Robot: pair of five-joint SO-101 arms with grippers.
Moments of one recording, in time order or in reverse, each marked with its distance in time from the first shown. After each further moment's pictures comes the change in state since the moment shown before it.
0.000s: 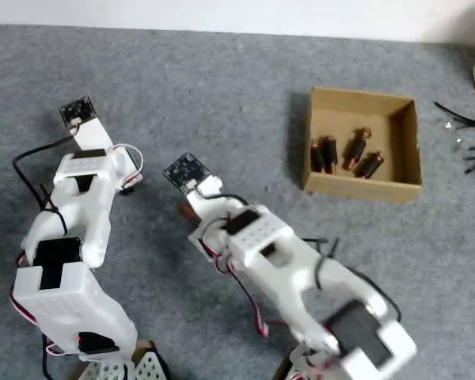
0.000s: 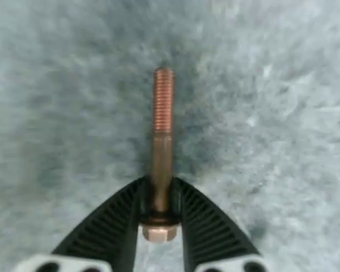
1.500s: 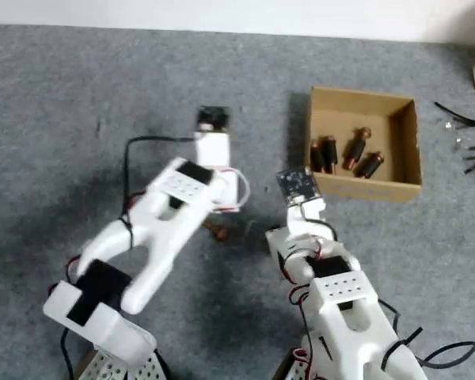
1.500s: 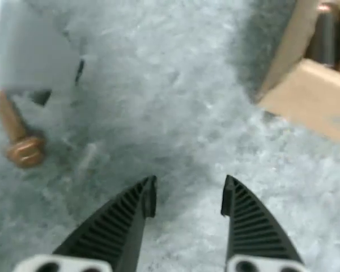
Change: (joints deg) left arm 35.4 -9.1 1.4 6.2 -0.4; right arm 28.2 -41.6 37.2 -11.0 -2.5
